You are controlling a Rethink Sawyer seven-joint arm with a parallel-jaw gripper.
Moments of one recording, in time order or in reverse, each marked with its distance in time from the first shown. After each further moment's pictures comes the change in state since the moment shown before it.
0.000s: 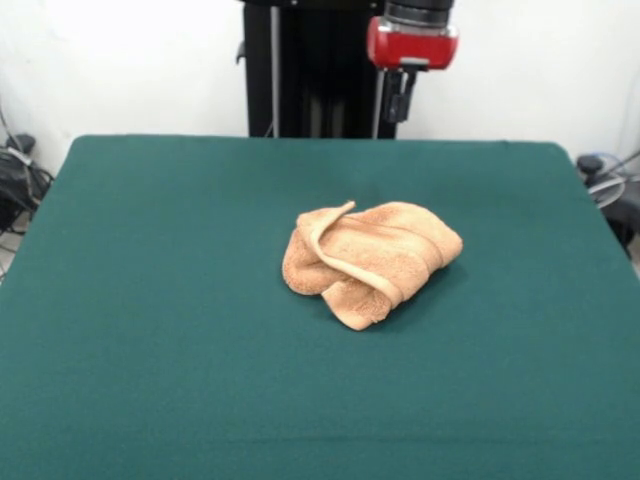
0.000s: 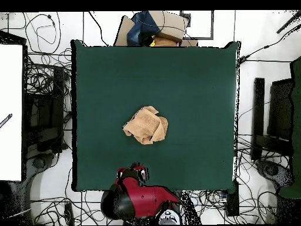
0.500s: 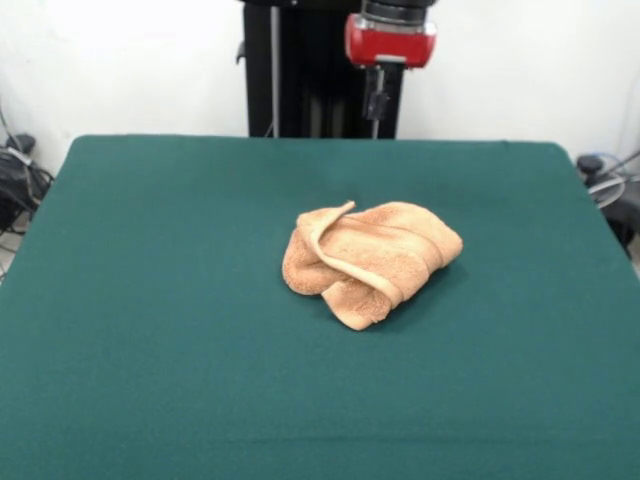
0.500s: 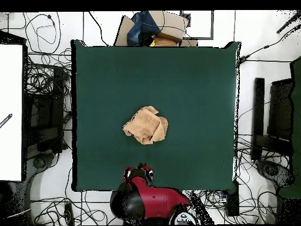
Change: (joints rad) arm -0.103 -0.014 0.026 0.019 0.000 0.009 0.000
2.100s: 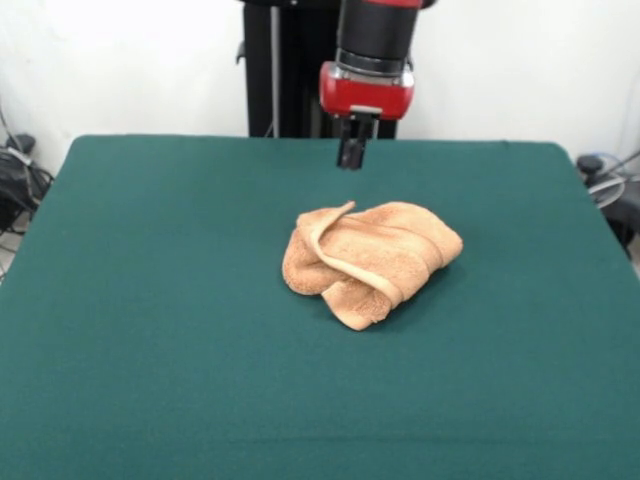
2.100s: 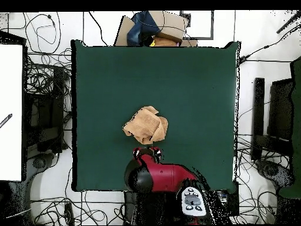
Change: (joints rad) arm -0.012 0.103 -0.005 -0.221 -0.001 0.087 0.000
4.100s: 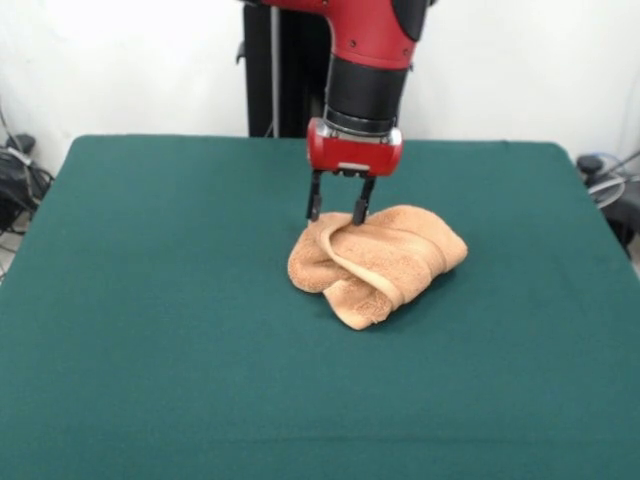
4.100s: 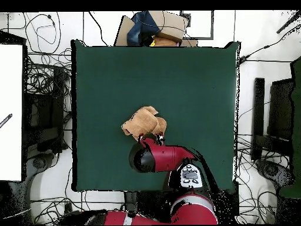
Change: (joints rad) arm 0.027 0.148 -0.017 -0.183 0.000 0.023 0.000
